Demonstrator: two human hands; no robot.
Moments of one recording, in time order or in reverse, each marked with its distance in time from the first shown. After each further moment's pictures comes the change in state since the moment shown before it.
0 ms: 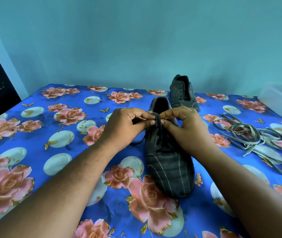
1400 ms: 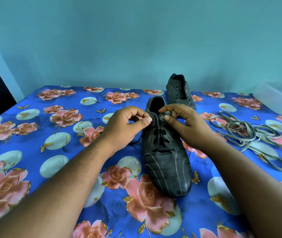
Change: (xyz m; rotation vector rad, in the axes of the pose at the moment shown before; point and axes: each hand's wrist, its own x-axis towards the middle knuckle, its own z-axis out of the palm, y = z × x) left_hand -0.005 0.016 0.003 0.005 -0.022 -0.172; right_hand 0.015 0.043 -0.008 0.068 -0.131 -0.134
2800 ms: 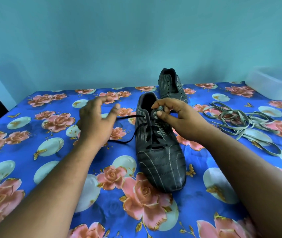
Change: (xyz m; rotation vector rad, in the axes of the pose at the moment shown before) left_hand 0.012 -0.028 -0.029 0.402 0.376 -0.016; right_hand -0.003 -0.010 -0.009 0.061 -0.056 0.044
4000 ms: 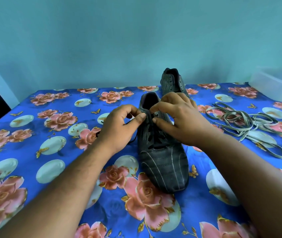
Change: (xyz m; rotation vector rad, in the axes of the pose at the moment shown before) left_hand -0.019 0.026 0.018 -0.250 -0.326 0.135; right_hand -0.003 -0.020 0.005 -0.487 0.046 -0.141
